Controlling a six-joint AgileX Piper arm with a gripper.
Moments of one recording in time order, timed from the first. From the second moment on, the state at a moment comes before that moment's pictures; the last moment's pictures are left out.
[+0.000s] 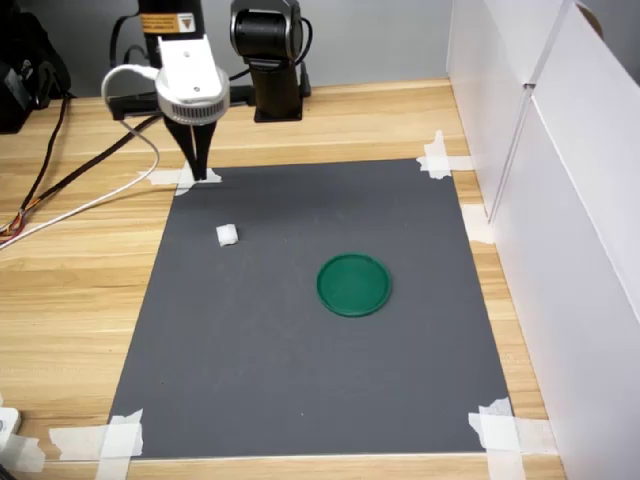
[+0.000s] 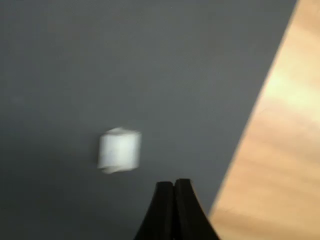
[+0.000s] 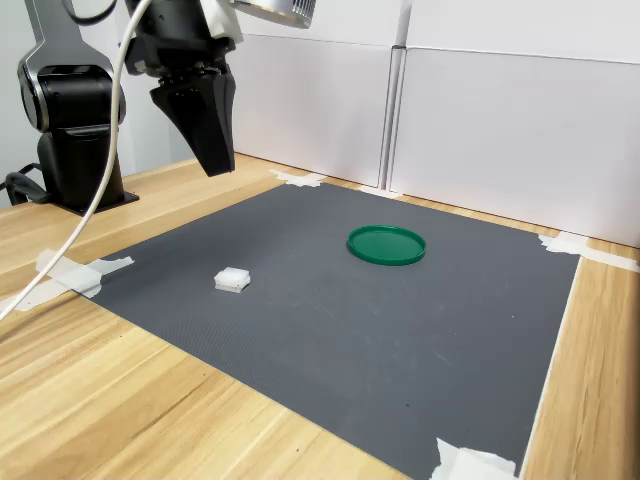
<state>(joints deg) -14.4 72.7 -48.7 6.6 37.8 -48.0</state>
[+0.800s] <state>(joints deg) -20.8 78.2 -54.3 17.4 54.1 -86.9</state>
